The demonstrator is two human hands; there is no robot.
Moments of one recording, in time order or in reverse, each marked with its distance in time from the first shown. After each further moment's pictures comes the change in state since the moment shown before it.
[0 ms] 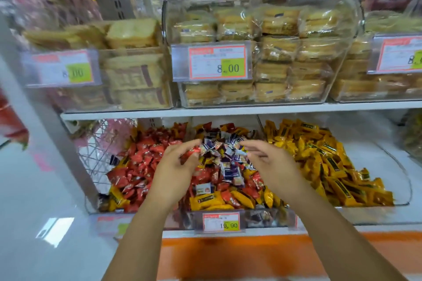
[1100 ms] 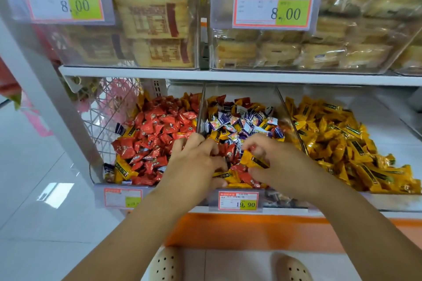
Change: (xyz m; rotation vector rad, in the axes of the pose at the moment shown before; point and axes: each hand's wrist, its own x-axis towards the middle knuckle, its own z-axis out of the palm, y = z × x) left_hand -0.008 -0.048 0.001 0.900 -0.213 0.567; right_hand -0.011 -0.020 0.023 -0.315 -0.356 0.007
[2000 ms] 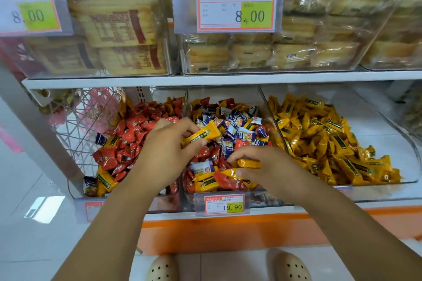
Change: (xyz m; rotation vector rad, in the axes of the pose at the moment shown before) left_hand 0.024 -0.007 -0.035 -0.469 0.121 -0.306; right_hand -0.005 0.019 0.004 0.247 -0.016 0.037
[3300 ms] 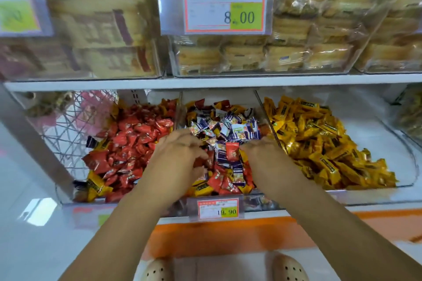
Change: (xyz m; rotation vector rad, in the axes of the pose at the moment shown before) left_hand 0.004 0.001 0.026 0.448 -0.248 0.118; right_hand 0.020 0.000 0.000 -0.792 0.121 0.051
